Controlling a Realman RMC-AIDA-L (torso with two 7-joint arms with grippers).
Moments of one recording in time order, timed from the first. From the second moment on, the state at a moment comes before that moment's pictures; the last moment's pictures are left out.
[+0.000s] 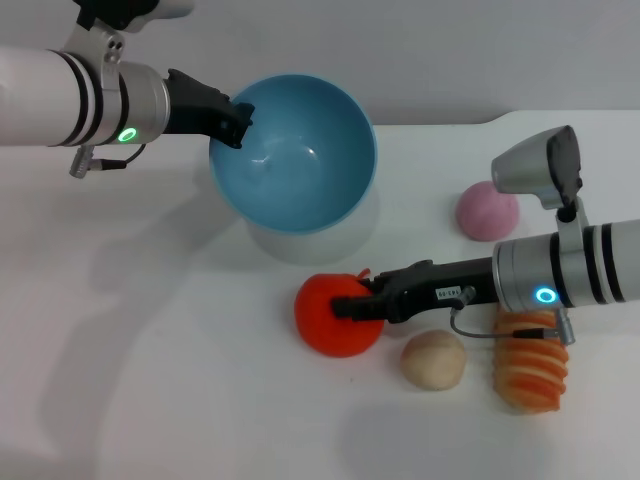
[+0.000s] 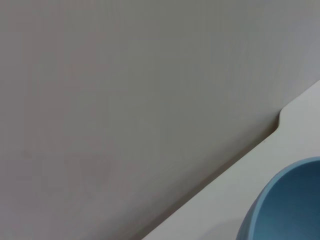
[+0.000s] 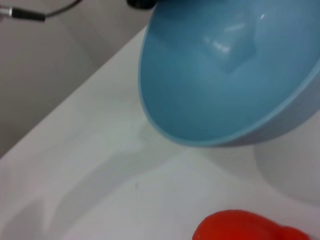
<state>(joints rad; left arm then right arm) -0.57 -2.06 1.48 1.21 2.43 0.85 -2.45 0.76 2.08 -1.15 -0.32 -1.83 -1.13 1.74</state>
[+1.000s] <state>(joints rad) -0.59 -2.06 1.54 1.19 2.43 0.85 -2.46 0.53 2.07 -1.13 -0.59 -1.49 -1.51 1.49</state>
